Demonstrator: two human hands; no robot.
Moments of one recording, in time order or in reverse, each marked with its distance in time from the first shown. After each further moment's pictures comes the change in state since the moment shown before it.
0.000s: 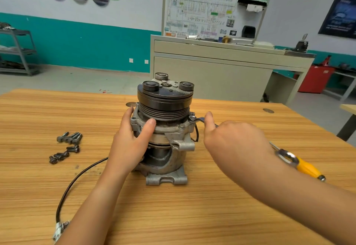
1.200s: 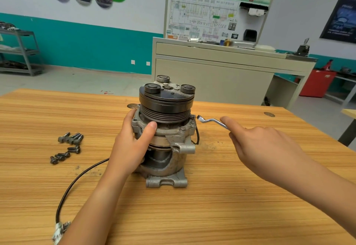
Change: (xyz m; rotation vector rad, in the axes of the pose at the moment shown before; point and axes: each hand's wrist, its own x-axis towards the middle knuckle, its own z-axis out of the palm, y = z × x) left_hand -0.001 0.001 -0.002 -0.114 -0.063 0.037; right_hand -0.011 0.039 0.042 0.324 0.195 0.107
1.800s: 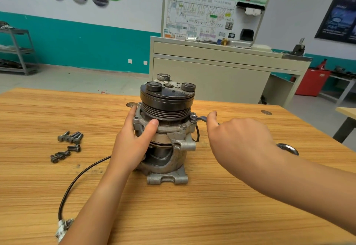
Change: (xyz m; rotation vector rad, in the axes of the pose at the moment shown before) left_hand 0.002 -0.003 0.002 0.022 0.038 -0.043; right_hand 0.013 -0.051 -0.035 -0.326 -0.265 -0.047
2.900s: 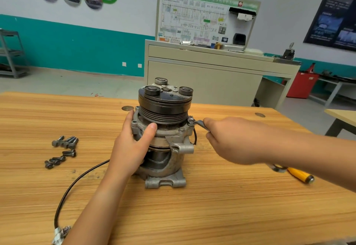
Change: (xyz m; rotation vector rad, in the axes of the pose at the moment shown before) left_hand 0.001 -0.003 0.001 -0.006 -0.015 0.022; right_hand 0.013 0.019 -0.007 0.393 -0.182 -0.076
